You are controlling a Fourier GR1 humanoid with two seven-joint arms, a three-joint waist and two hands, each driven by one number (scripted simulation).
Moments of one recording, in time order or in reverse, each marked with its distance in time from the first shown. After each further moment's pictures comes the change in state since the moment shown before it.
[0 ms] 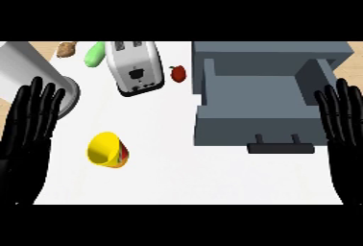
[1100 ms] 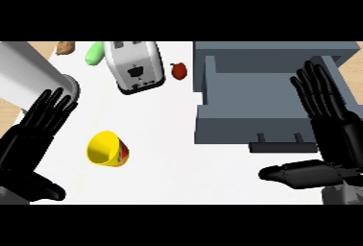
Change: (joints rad) left arm -0.042 0.177 0.206 0.474 0.504 -0.465 0.007; right arm -0.155 -0.050 -0.041 0.161 -0.088 0.126 0.077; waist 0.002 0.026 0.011
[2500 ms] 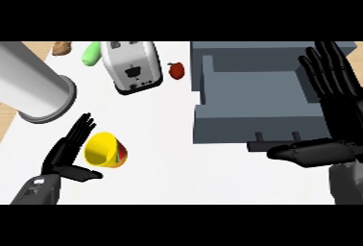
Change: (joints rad) left arm -0.316 0.025 0.012 1.165 -0.548 0.058 -0.755; right arm -0.139 -0.022 -0.083 0.060 -0.026 0.041 0.043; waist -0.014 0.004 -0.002
